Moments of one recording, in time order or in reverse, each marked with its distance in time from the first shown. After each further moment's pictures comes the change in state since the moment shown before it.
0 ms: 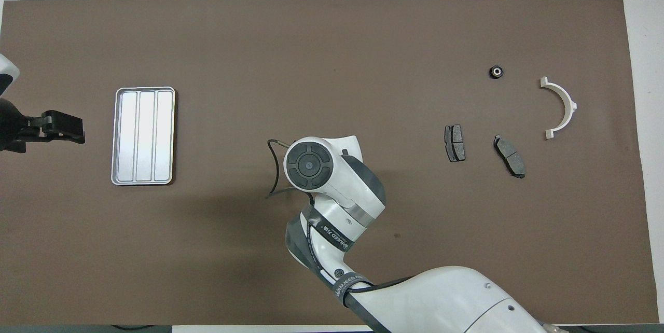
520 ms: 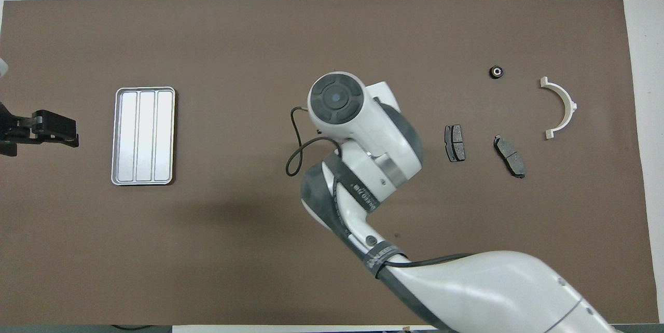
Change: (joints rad) left arm -0.008 0.024 -0.003 0.094 -0.006 -0.106 0.001; right arm -0.155 -0.044 -0.009 0.232 -0.001 -0.393 -0.424
